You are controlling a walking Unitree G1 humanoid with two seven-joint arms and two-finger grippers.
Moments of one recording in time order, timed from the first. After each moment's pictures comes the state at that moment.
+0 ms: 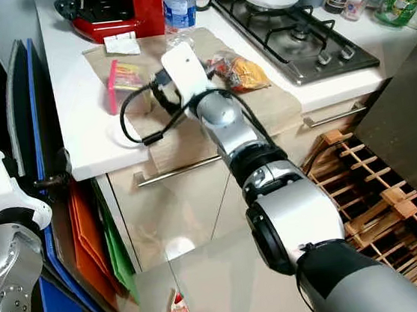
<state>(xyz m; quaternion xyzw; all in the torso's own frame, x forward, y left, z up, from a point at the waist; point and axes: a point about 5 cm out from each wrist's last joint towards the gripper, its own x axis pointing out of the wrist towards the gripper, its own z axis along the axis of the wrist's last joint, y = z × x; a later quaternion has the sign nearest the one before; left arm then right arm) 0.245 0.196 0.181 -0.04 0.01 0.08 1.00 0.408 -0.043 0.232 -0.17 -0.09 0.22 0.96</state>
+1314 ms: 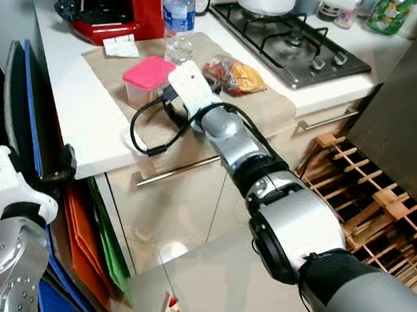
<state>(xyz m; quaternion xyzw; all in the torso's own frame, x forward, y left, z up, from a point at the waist) 0.260 0.191 0.183 -0.05 -0.01 0.07 1.00 0.404 -0.065 0.218 -0.16 -0.11 0.18 0.97</state>
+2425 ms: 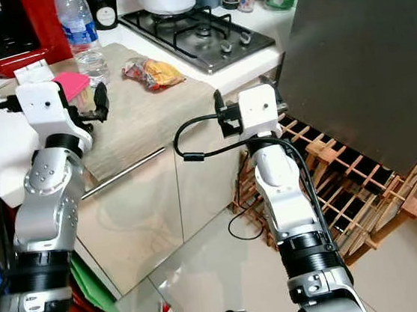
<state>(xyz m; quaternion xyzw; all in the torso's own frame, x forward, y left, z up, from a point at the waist) 0.351 0.168 0.215 0.01 -0.13 0.01 0.99 0.336 -0.118 0.178 -0.09 -0.15 0.07 0.98</state>
